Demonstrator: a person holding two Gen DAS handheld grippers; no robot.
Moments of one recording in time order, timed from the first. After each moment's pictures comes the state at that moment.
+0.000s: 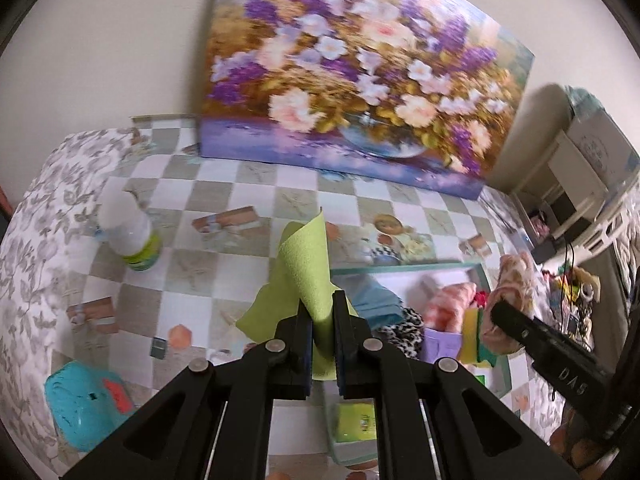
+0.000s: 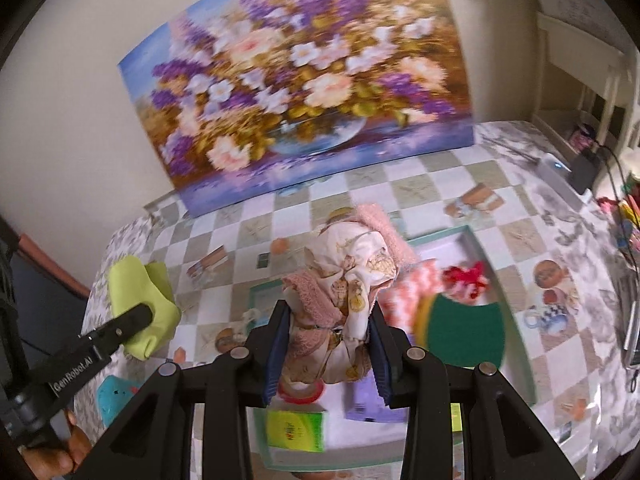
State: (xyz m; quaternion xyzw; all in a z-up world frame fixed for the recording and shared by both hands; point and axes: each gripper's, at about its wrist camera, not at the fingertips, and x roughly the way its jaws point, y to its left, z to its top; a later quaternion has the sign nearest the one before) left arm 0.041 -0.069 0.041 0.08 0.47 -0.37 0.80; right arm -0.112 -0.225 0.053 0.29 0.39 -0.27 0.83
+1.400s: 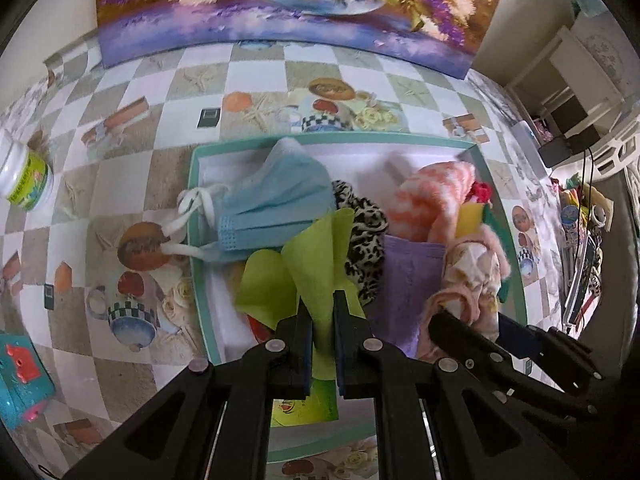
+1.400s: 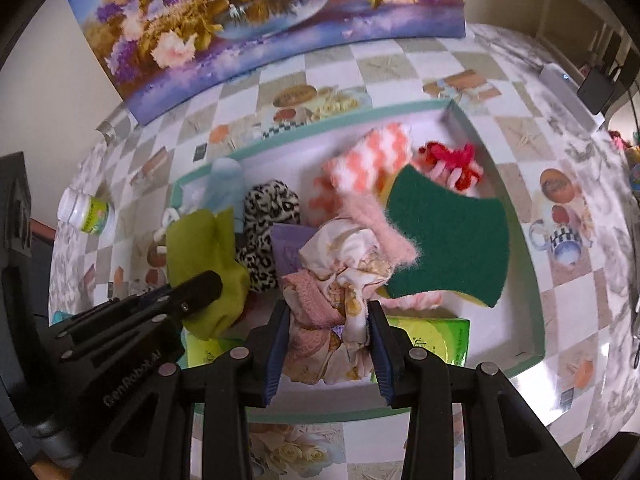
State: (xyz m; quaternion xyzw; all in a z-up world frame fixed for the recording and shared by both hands) left arm -0.017 -0.145 -0.063 0.16 0.58 -0.38 0.70; right arm -0.128 -0.235 -0.042 0.31 0.53 -0.24 0.75
